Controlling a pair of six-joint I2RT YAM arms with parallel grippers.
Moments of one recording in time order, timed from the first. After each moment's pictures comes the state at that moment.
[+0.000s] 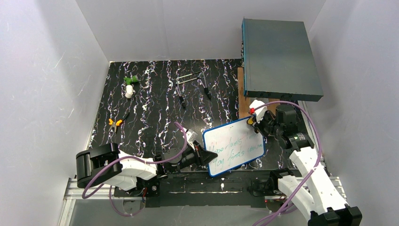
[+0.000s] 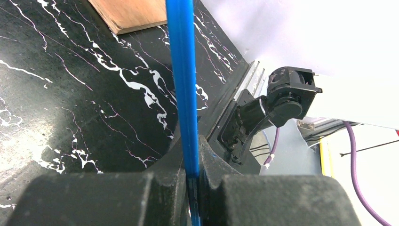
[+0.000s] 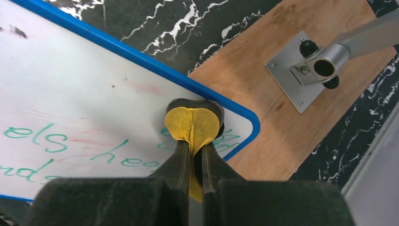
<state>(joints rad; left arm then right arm) -1.26 1.32 0.22 1.01 -0.15 -0.72 0.24 0.76 0.66 -0.53 -0.33 -0.57</state>
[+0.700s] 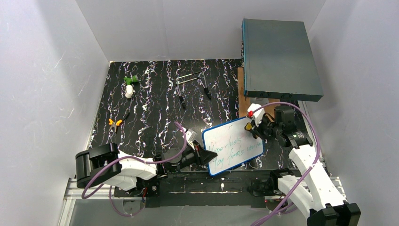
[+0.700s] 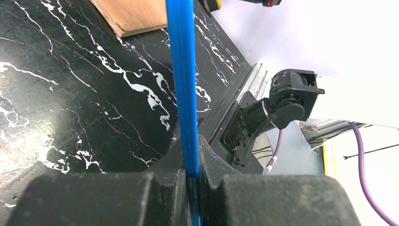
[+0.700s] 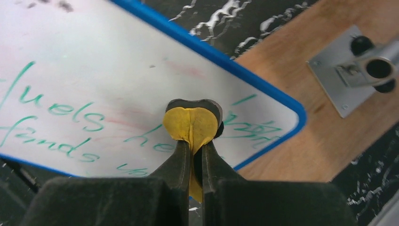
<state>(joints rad) -1.26 1.31 0.22 1.00 -0.16 -0.72 0.22 0.80 0.67 -0.62 -0.44 -0.60</state>
